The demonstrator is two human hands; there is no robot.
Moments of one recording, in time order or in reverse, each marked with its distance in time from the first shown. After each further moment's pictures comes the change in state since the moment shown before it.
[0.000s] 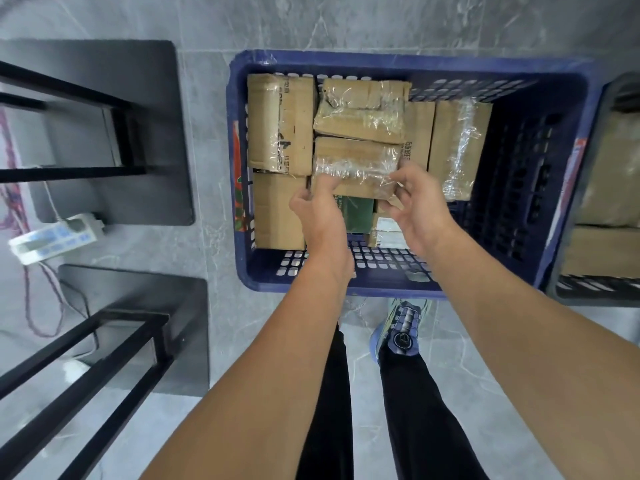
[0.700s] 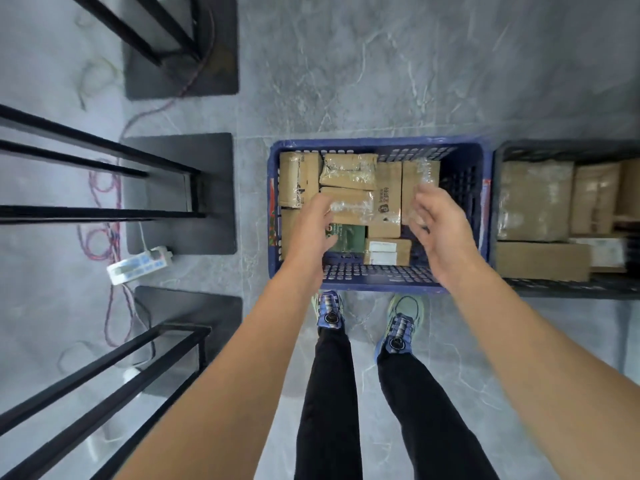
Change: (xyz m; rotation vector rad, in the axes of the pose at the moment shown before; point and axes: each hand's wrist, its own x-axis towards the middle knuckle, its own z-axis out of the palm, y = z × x) left_hand -0.186 0.077 -0.037 0.359 -0.252 0.221; right_hand -0.162 -0.070 -0.052 -0.010 -0.014 -0.235
